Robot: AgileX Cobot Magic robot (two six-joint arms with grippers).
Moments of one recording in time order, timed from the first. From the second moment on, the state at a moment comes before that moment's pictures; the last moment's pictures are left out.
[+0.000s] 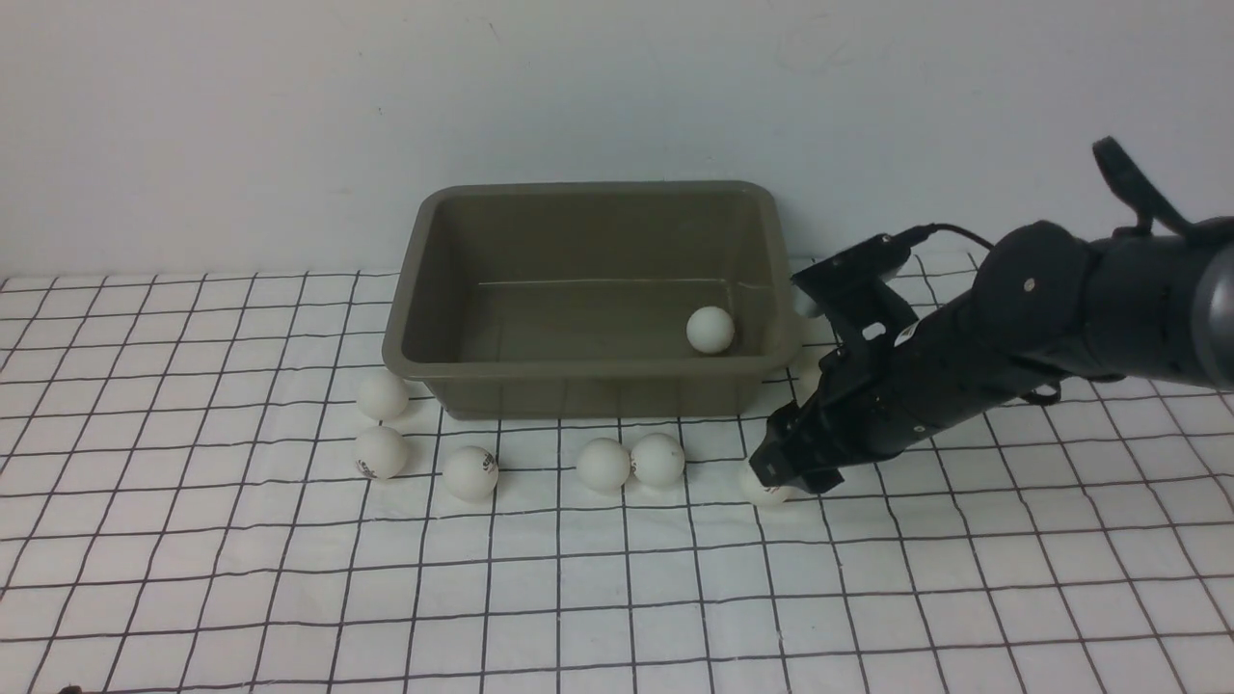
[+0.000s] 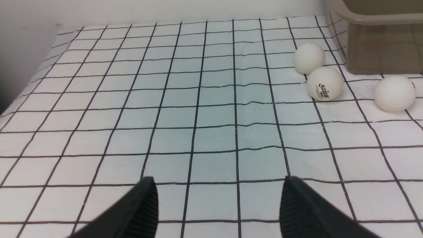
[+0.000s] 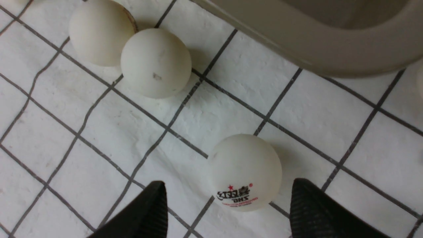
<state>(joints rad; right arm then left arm) 0.38 1.85 -1.15 0.60 0.60 -0.71 0.10 -0.01 0.03 -0.02 0.39 0.02</state>
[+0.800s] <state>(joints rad) 0.38 1.95 -1.18 0.69 0.53 -0.78 0.10 -0.01 0.03 -0.02 0.39 0.02</state>
